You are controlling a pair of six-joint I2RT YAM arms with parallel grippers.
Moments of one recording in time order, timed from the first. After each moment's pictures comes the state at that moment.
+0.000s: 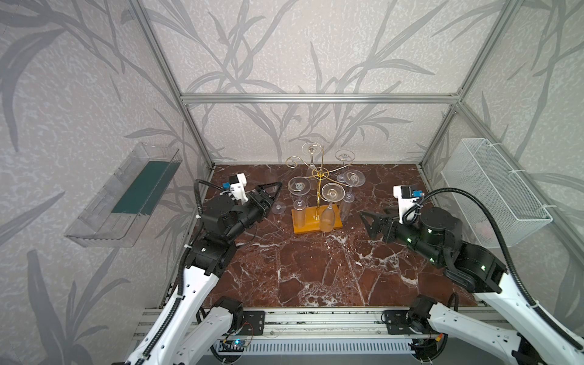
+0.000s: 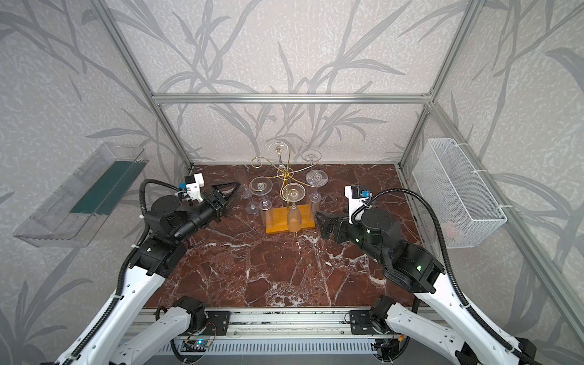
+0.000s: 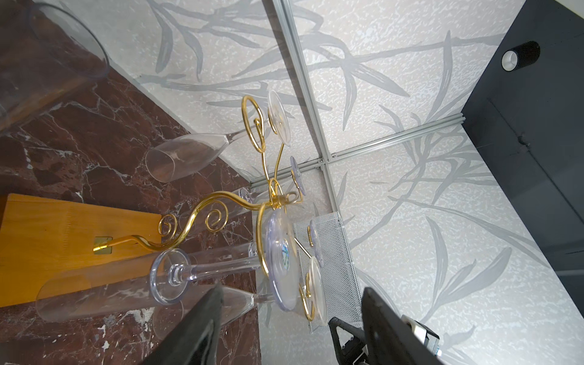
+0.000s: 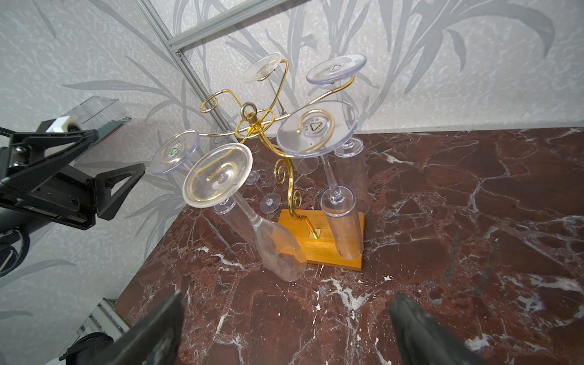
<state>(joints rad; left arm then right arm) -0.32 0.84 0.89 -0.11 0.36 -1.24 0.80 0.79 1.11 -0.65 0.20 0.49</state>
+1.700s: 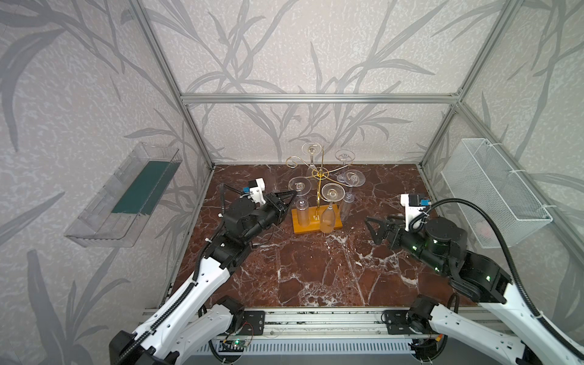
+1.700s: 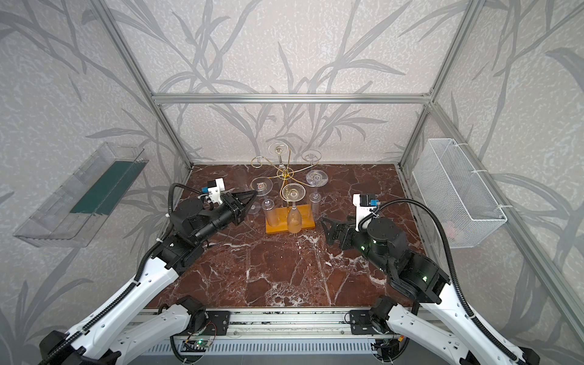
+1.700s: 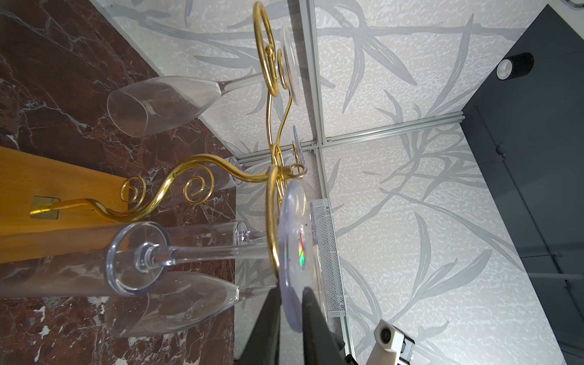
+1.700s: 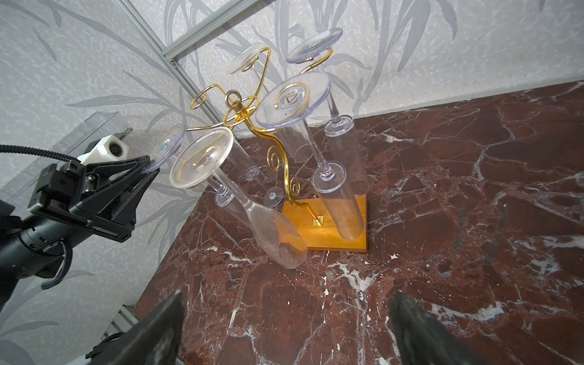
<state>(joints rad) -0.49 0.91 0.82 0.05 0.24 -1.36 0.80 0.70 1.02 -0.66 0.20 0.60</state>
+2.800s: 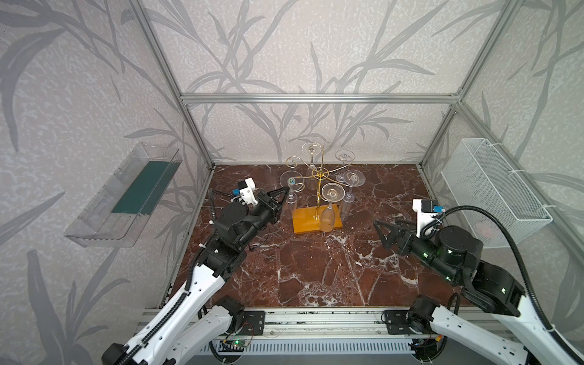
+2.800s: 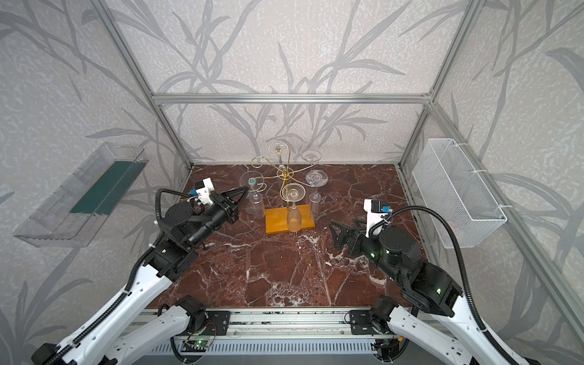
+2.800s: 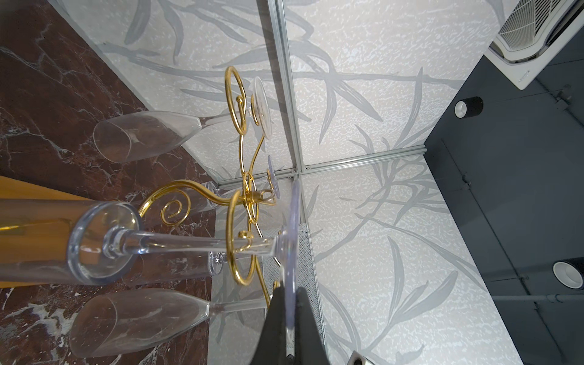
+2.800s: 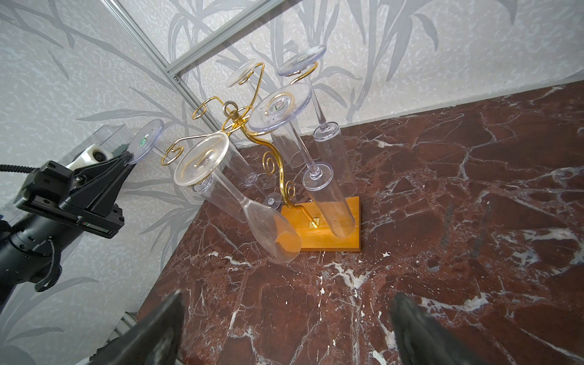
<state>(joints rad) -0.49 0.85 0.82 0.07 0.12 -1.42 0.80 0.60 1.00 -0.70 0.23 0.61</state>
